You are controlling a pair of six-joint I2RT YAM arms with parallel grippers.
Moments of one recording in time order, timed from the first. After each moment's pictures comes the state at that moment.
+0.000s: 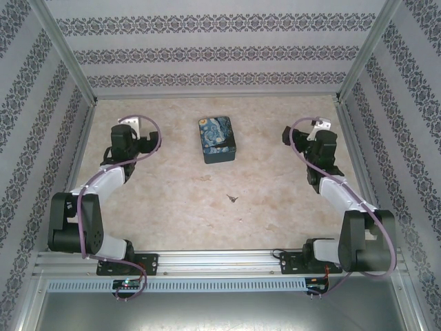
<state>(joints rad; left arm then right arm) 0.01 1.45 0.82 0.13 0.03 -0.14 -0.01 1.31 0.67 0.30 -0.12 0.38</state>
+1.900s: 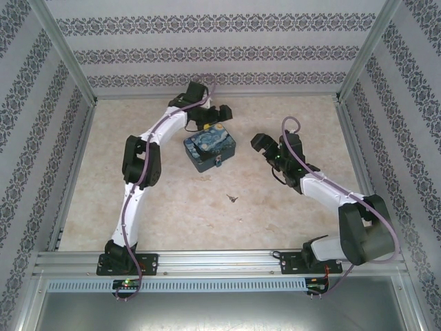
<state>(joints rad) -0.36 2.43 2.20 -0.65 0.48 -0.56 0.30 1.38 0.69 0.14 -0.11 0.97</state>
